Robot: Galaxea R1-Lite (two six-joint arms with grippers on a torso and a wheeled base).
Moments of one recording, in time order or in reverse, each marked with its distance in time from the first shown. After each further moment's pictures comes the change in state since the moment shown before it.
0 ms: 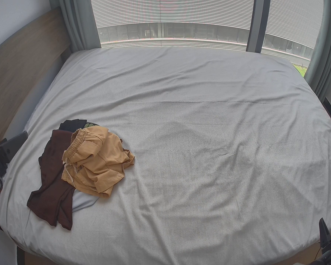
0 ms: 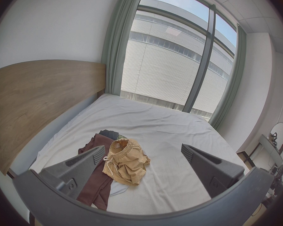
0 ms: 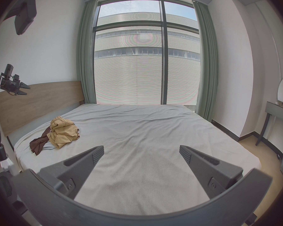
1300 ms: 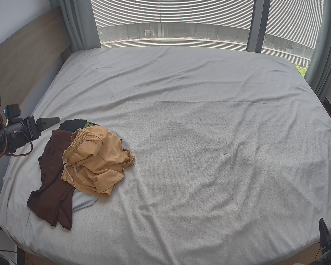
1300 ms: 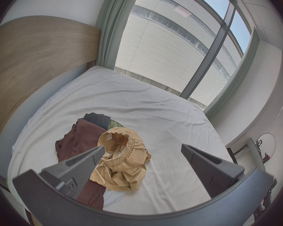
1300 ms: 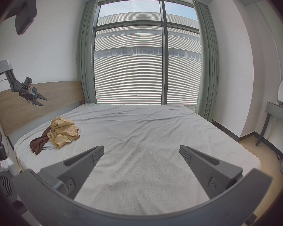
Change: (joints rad) left arm 0.227 0.632 -0.247 -0.145 -0.384 0.007; right arm 0.000 0.000 0.000 0.000 0.003 -0.002
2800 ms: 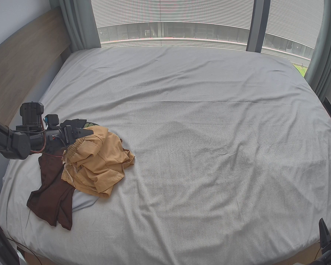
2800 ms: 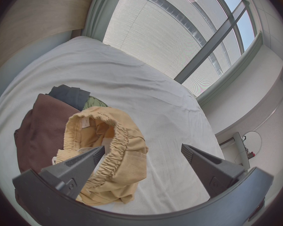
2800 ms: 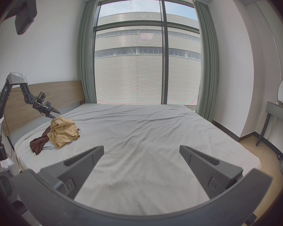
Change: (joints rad) left arm -0.103 0.452 -0.225 -0.063 -0.093 -0.010; right arm 0.000 0.000 0.000 0.000 0.001 0.000
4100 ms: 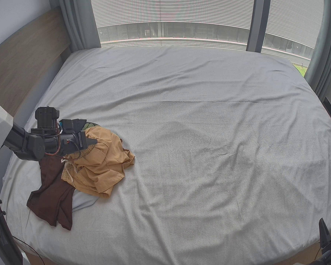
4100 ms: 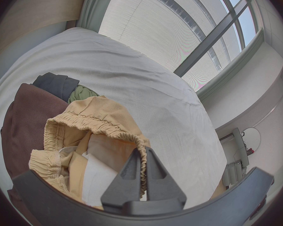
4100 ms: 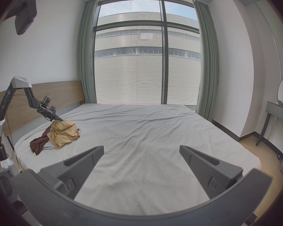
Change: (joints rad) left arm -0.066 0.125 -0.073 -0.009 0.027 0.000; right arm 0.000 0.000 0.000 0.000 0.000 0.001
